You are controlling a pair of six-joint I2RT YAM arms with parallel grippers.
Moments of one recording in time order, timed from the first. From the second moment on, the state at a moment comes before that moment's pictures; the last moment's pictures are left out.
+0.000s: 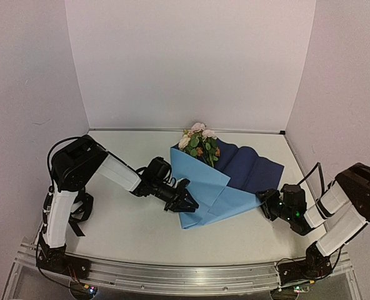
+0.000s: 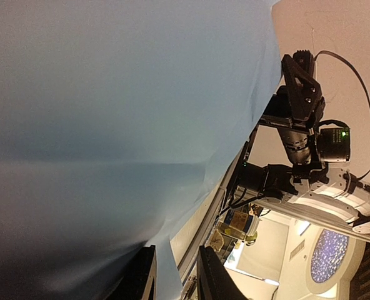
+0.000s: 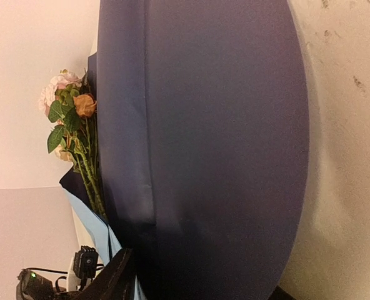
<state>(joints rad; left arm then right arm) -0.80 2.21 1.19 0.32 0.94 -1.10 0.36 1.56 0.15 0.90 -0.04 1.27</state>
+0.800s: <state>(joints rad) -0.80 2.23 1.21 0.34 0.94 -1.10 0.36 1.35 0.15 0.68 -0.05 1.08</state>
